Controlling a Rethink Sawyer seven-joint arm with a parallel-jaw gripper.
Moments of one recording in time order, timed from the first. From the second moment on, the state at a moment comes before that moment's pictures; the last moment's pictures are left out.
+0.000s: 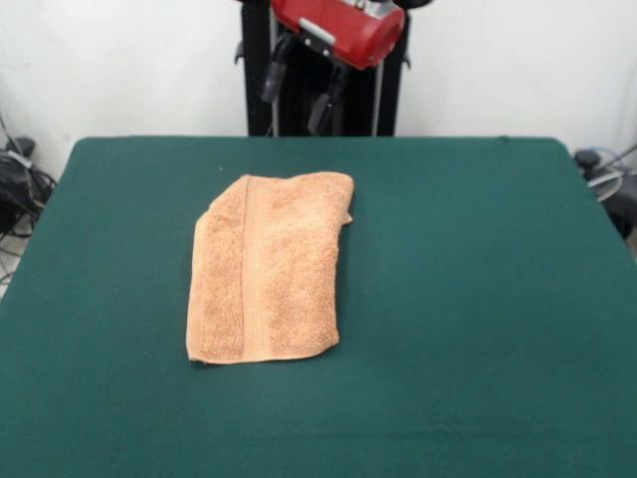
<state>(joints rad) 0.06 -0.71 -0.41 1.58 -0.05 0.55 2.20</state>
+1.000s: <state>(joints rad) 0.09 -0.45 -0.64 1.40 0.14 0.75 2.42</state>
